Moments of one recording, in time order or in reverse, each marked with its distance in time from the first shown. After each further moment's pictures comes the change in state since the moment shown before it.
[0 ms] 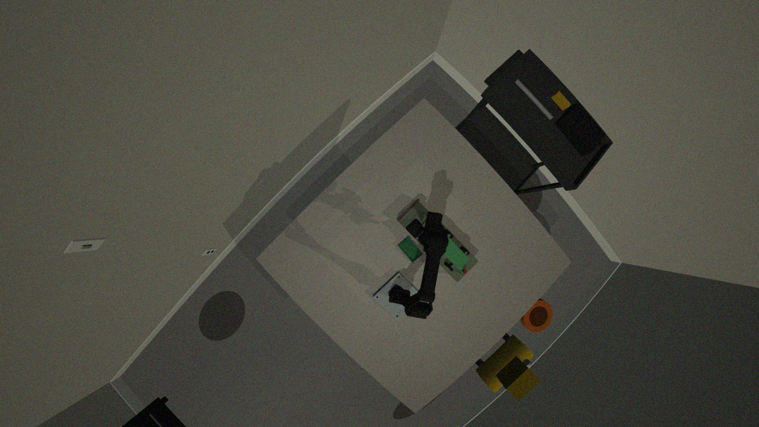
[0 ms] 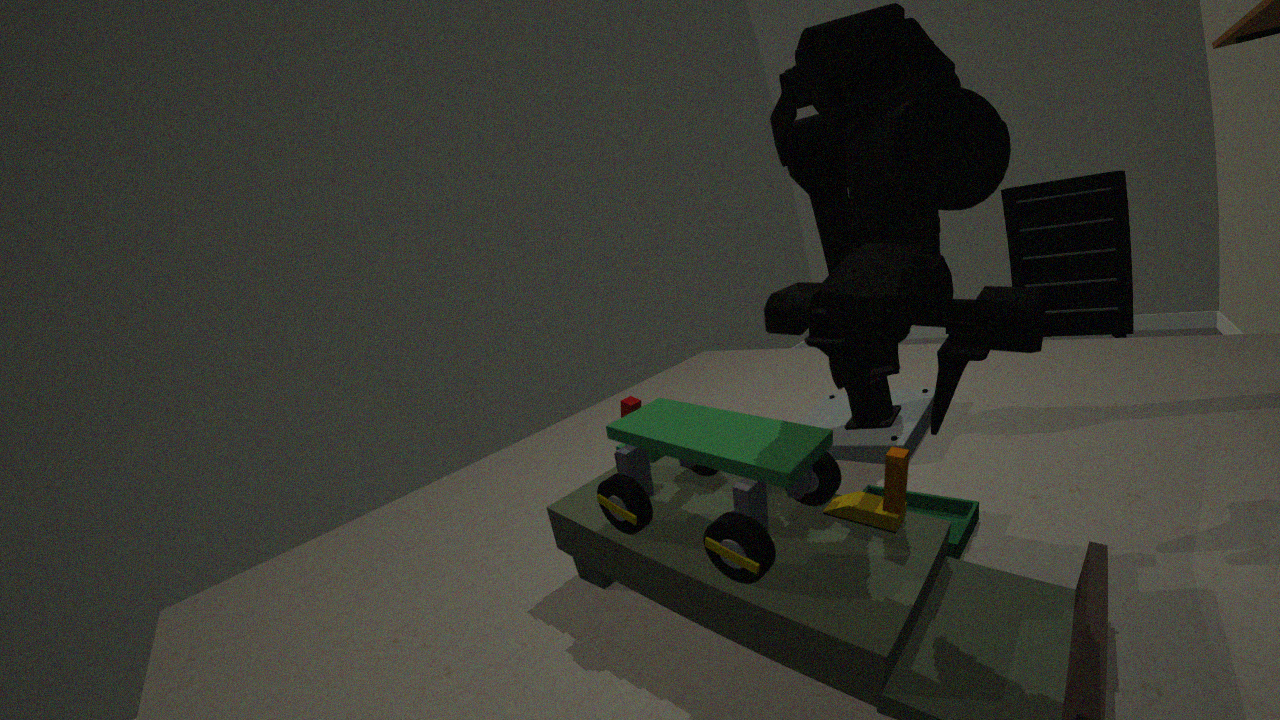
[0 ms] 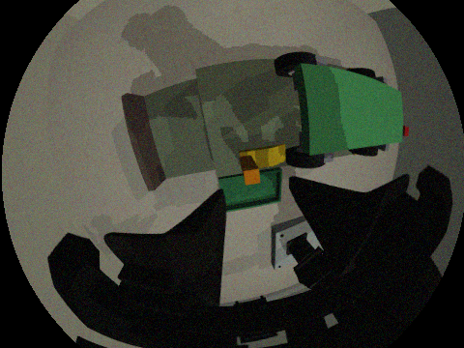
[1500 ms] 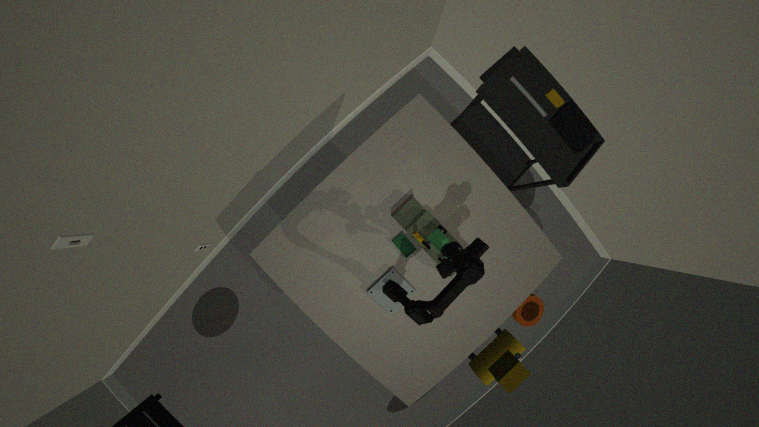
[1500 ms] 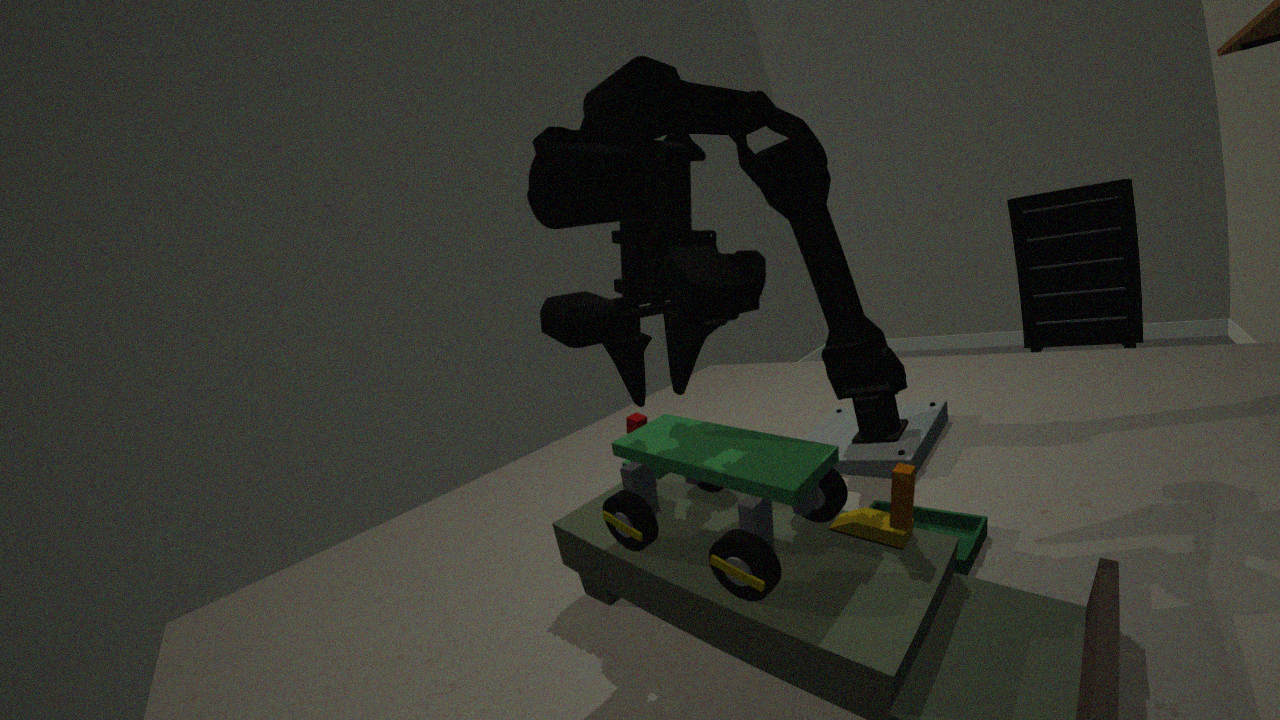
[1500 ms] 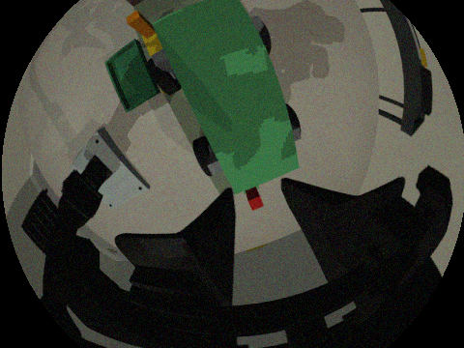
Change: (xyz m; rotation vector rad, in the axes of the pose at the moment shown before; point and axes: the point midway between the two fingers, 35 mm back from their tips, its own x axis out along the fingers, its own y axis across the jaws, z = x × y) arm -0.026 -0.197 0.039 -1.338 0.083 -0.160
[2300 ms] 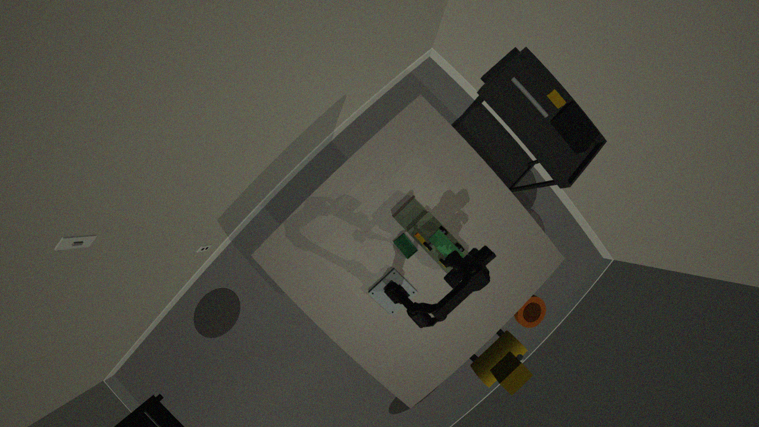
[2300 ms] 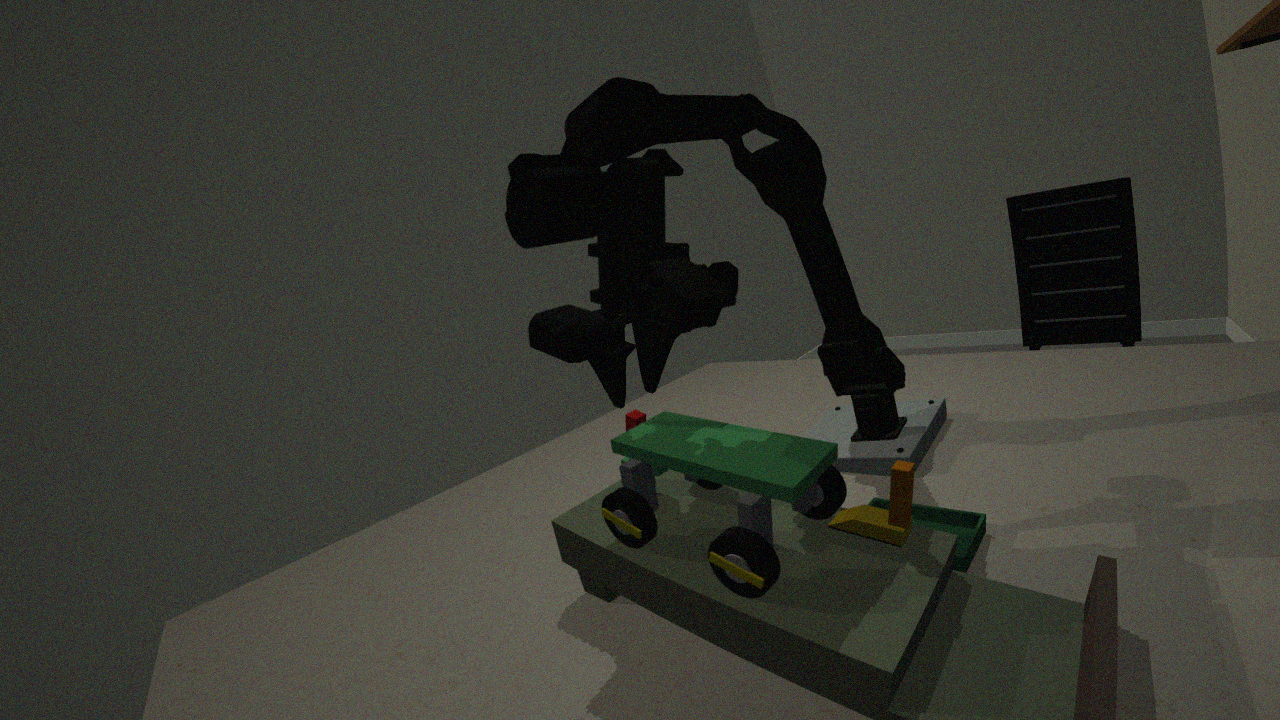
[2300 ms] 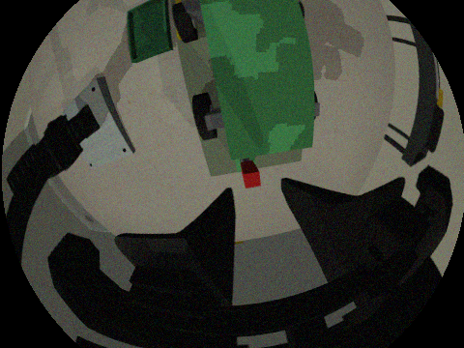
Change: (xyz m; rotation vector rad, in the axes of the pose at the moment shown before) arm 0.014 -0.003 -0.034 -0.227 0.047 0.021
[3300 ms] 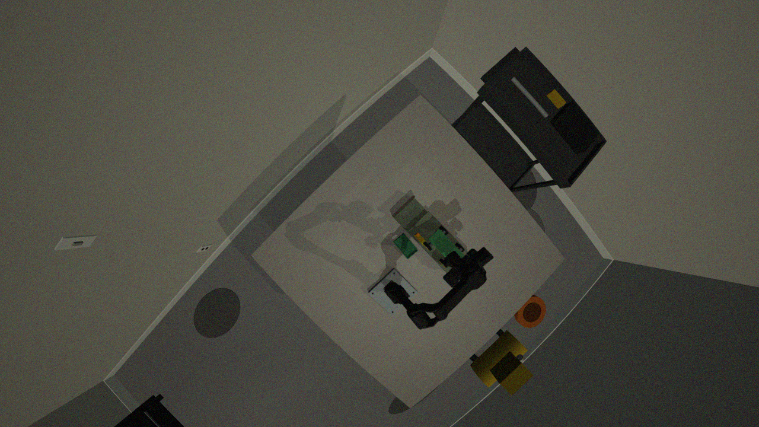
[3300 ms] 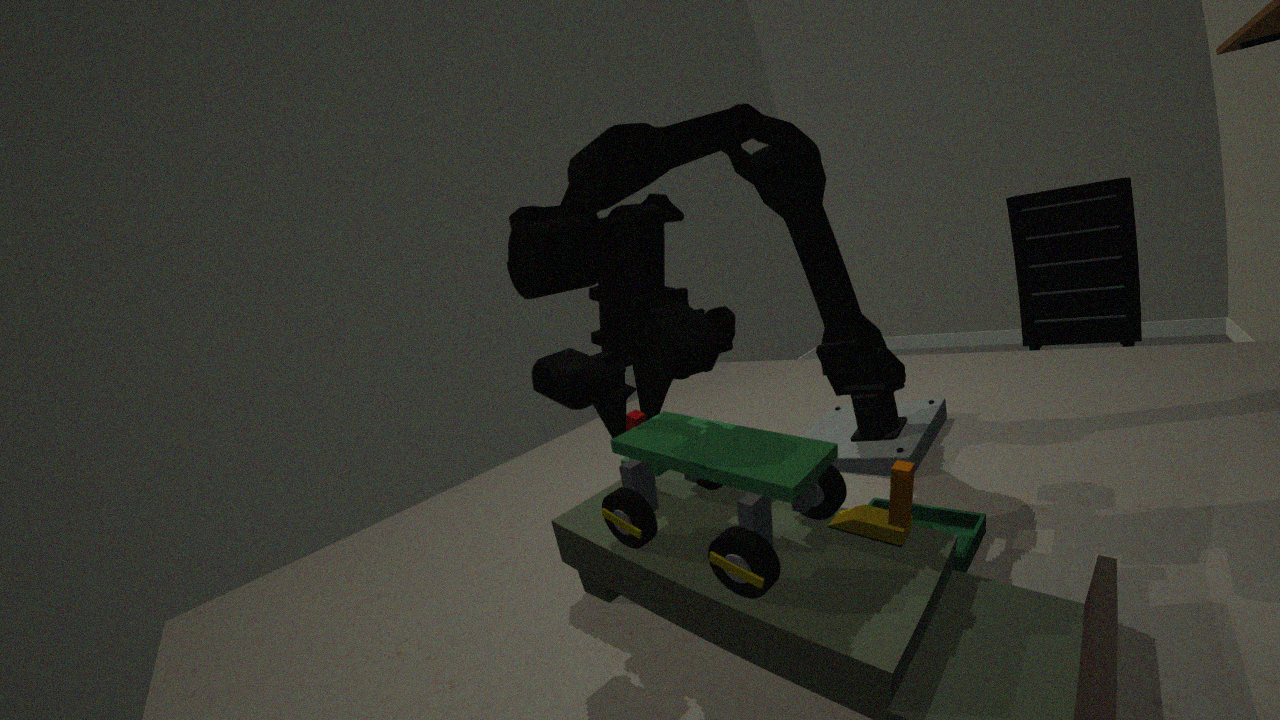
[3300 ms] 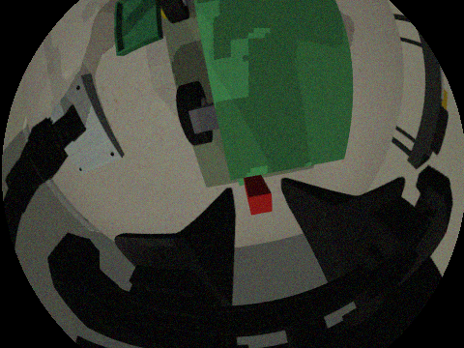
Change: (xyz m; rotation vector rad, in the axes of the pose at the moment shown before) arm 0.039 0.000 -0.001 0.000 0.004 -0.001
